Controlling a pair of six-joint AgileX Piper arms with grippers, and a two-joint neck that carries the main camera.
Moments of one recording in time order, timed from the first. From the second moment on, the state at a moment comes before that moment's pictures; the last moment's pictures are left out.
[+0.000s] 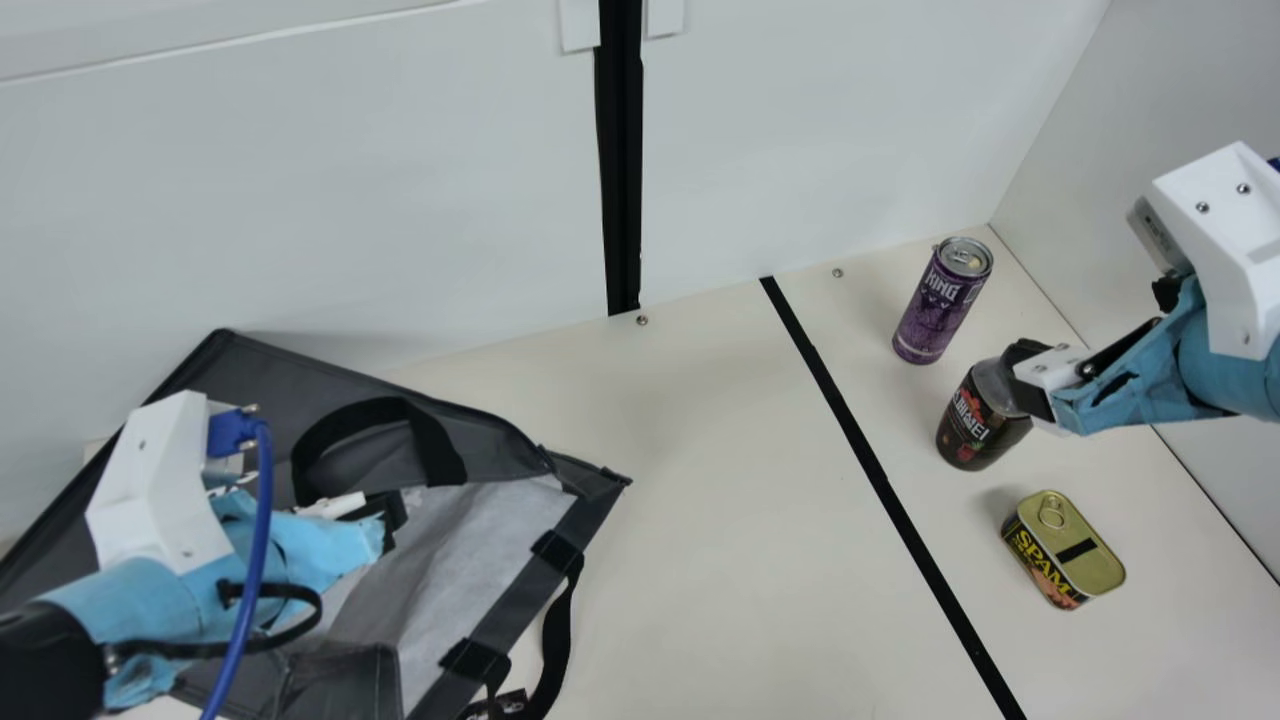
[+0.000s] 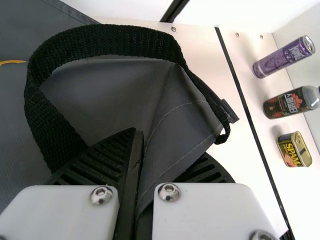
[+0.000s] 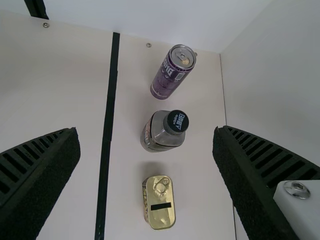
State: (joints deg) left arm -27.3 82.4 -75.2 -23.2 44.2 -8.2; right arm -34.9 68.3 -88.5 13.6 69.7 -40.8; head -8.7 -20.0
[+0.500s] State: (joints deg) left arm -25.7 84.6 -77.1 -23.3 43.0 -8.3; right arm -34.9 68.3 -88.5 13.6 69.7 -40.8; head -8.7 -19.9
